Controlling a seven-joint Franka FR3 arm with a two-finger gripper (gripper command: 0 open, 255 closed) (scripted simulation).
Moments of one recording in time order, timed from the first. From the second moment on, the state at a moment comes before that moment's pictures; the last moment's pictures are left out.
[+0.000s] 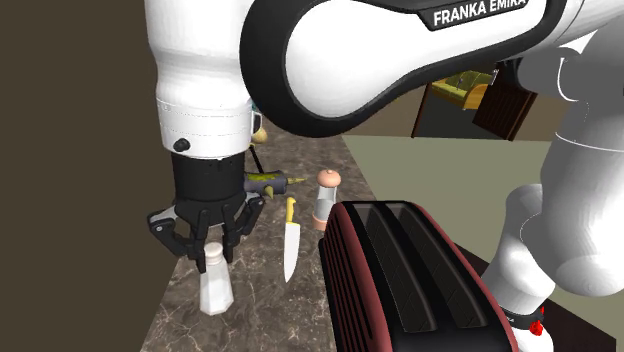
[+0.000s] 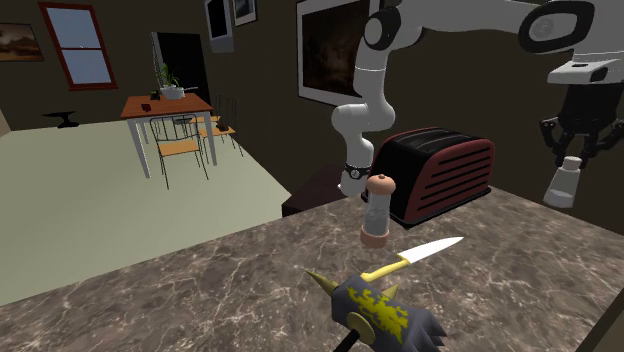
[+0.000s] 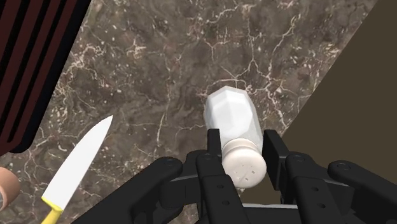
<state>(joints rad) 0.57 0.16 0.49 -1.69 -0.01 1.91 1.14</state>
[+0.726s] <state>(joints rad) 0.57 0.19 0.49 -1.81 -0.03 2.06 1.14</state>
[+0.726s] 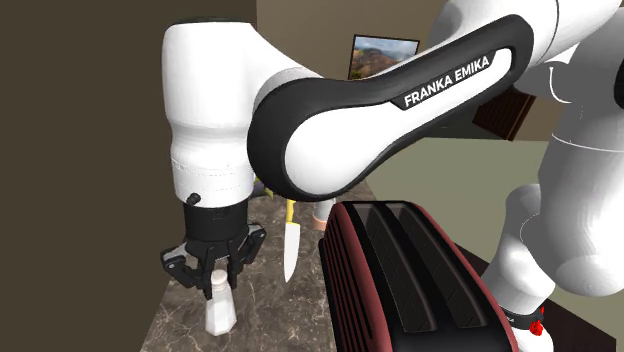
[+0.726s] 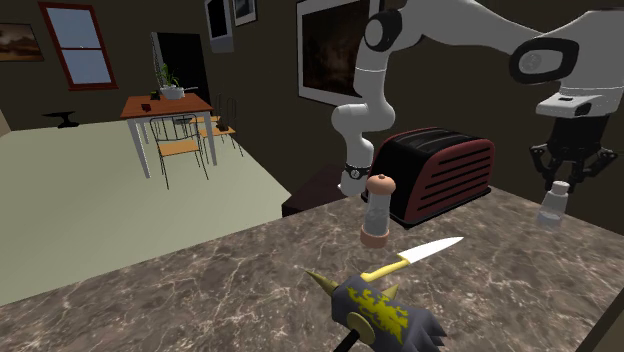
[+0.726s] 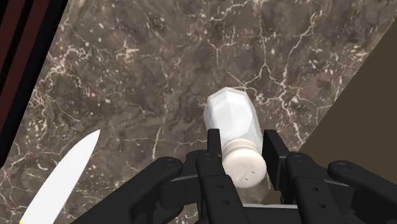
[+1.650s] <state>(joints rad) 0.58 0.25 0.47 -1.92 -0.06 2.22 1.16</state>
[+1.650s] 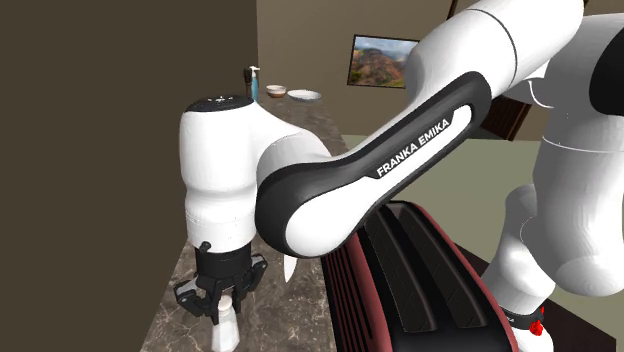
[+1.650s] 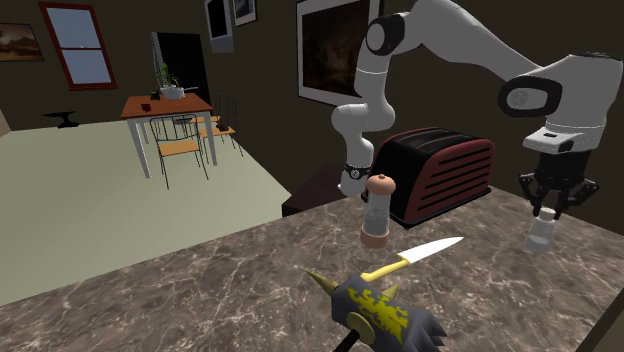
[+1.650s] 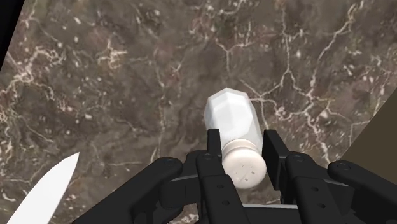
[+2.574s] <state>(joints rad) 0.58 0.26 0.47 -1.93 -0.07 2.24 1.16</state>
